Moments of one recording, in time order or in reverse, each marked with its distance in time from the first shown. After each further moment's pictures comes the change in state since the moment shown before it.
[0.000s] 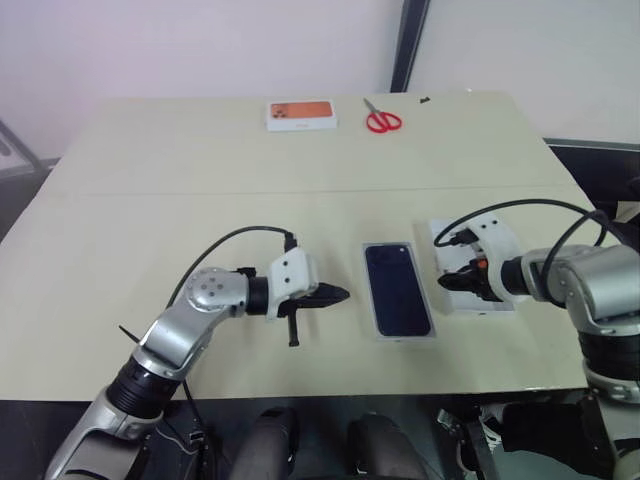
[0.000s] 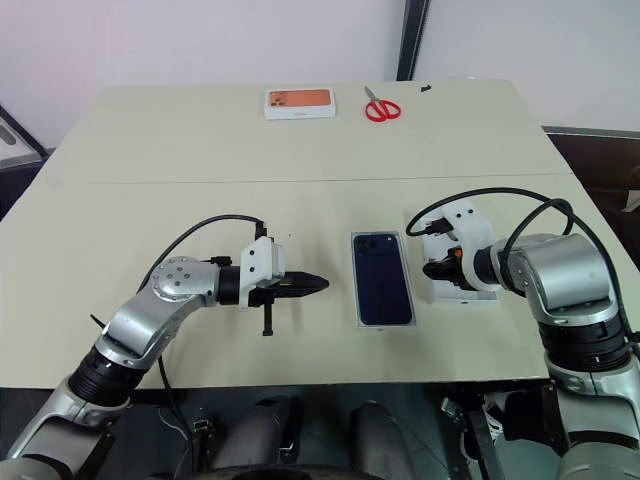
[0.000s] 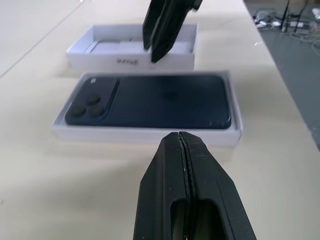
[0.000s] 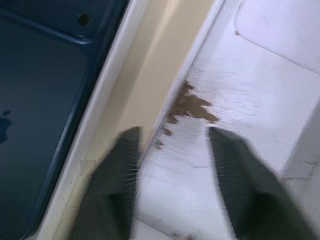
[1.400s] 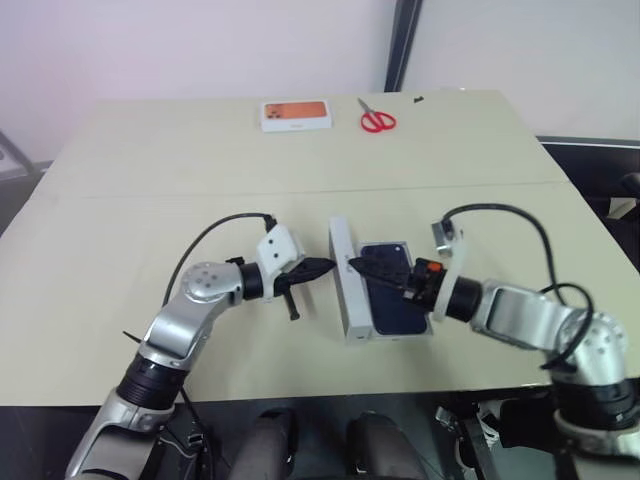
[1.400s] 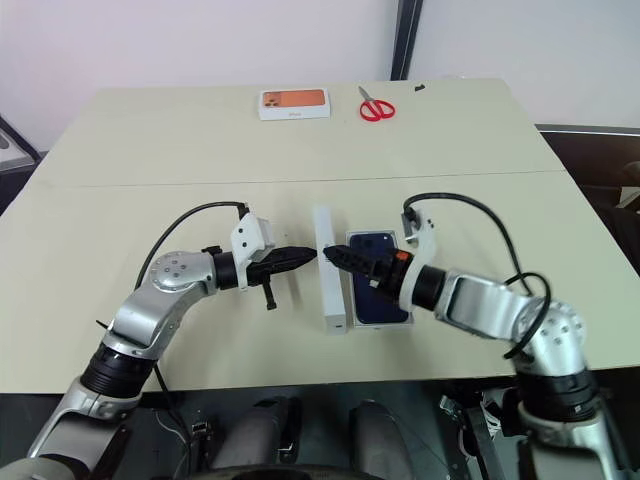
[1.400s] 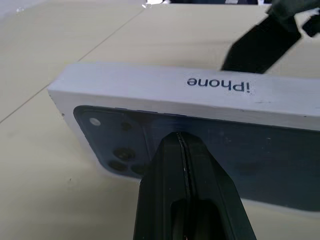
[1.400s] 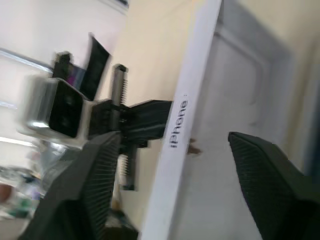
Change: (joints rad) left arm -0.024 -0.096 0.089 0.110 0.032 0.003 0.111; right arm 0.211 0.046 -0.076 -0.010 1.622 -0.538 -0.946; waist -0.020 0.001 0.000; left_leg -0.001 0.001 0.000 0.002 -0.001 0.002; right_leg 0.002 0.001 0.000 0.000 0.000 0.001
